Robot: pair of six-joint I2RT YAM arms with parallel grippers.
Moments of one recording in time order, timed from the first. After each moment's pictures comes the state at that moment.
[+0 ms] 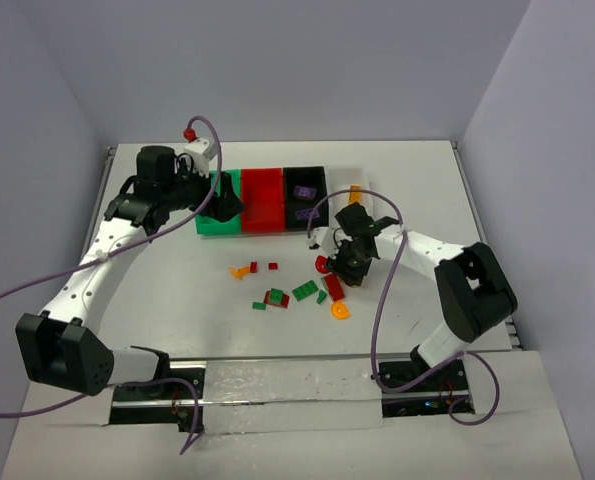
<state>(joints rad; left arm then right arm) -0.27 1.32 1.23 -0.47 0.47 -0.02 0.50 1.59 0.94 -0.63 -0.16 -0.63</state>
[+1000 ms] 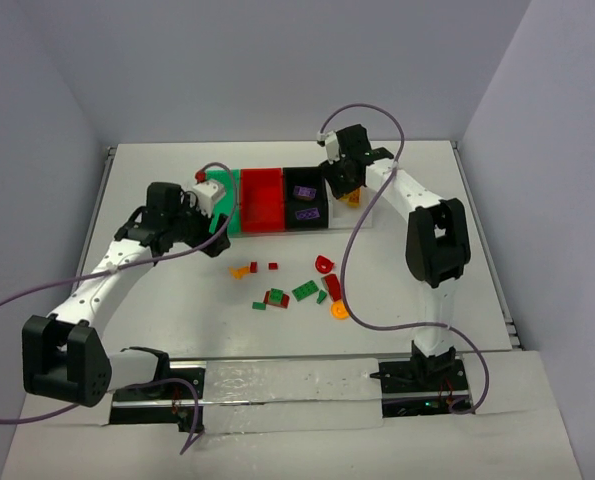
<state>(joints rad) -0.25 1.26 0.96 -0.44 0.37 0.20 0.33 2.02 1.72 -0.60 -0.02 -0.24</state>
